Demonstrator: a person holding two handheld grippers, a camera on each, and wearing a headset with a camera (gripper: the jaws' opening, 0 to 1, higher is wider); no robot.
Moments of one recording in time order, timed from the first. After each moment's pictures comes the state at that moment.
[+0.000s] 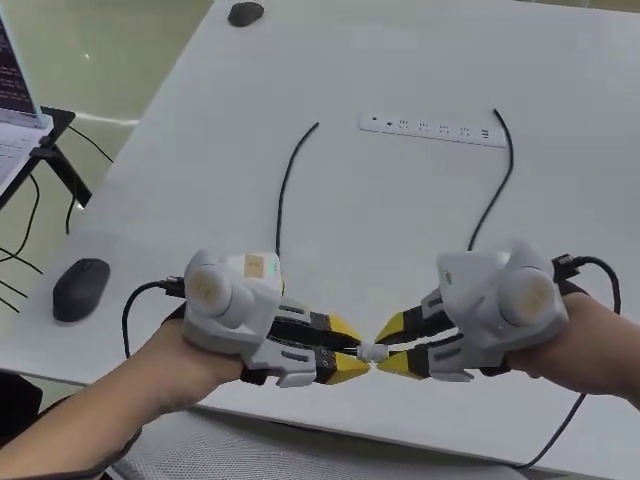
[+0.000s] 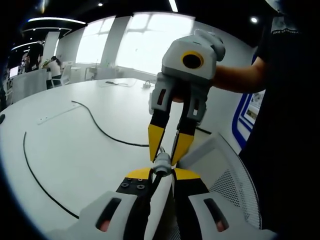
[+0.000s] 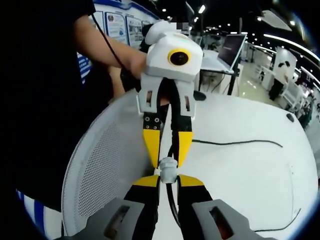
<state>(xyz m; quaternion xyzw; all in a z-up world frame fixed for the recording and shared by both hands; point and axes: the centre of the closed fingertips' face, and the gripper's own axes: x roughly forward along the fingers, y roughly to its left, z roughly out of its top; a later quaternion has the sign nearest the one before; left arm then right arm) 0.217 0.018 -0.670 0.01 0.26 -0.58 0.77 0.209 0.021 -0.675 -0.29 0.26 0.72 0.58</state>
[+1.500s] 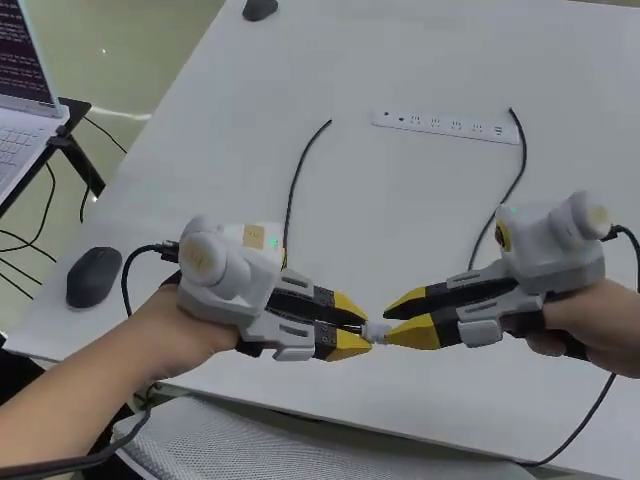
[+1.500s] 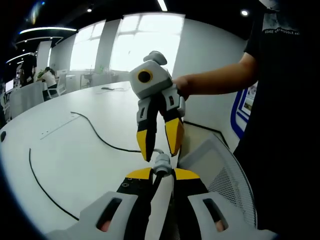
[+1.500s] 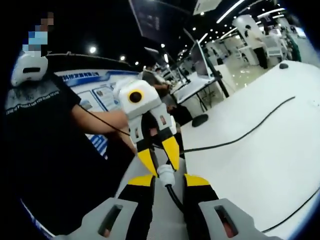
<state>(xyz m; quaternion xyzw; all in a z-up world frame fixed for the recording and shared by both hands) 0.219 0.025 -0.648 0.04 0.24 -0.59 0.77 0.216 0.025 -0.639 0.08 0.38 0.73 0.56</state>
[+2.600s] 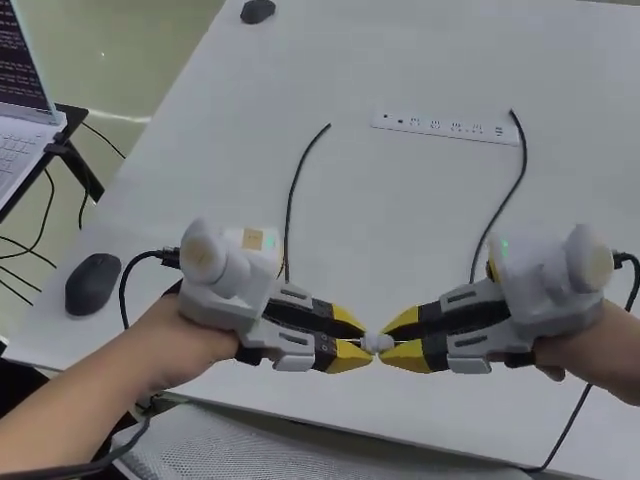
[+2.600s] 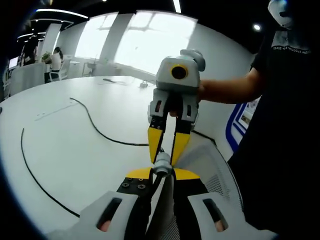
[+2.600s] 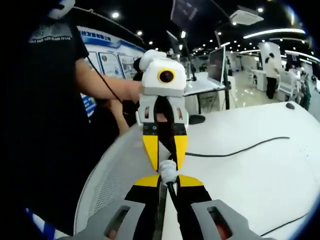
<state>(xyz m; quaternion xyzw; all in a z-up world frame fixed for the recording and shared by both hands) 0.214 0.020 -0.649 -0.02 0.28 -0.59 0.76 0.207 0.026 -0.649 -0.13 0.24 0.74 0.61</state>
